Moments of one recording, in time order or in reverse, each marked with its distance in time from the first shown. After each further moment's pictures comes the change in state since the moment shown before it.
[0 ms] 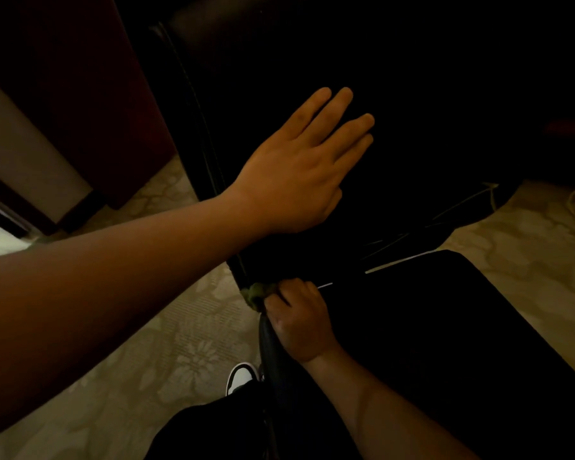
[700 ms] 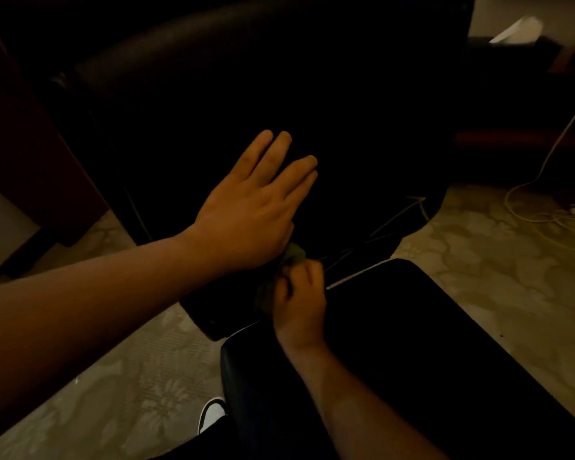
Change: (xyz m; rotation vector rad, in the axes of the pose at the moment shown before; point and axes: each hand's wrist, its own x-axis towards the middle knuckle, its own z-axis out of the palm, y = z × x) left_hand 0.017 0.023 0.002 0.034 -0.073 0.007; right_hand 0.035 0.045 -0.038 0.177 0.325 0.589
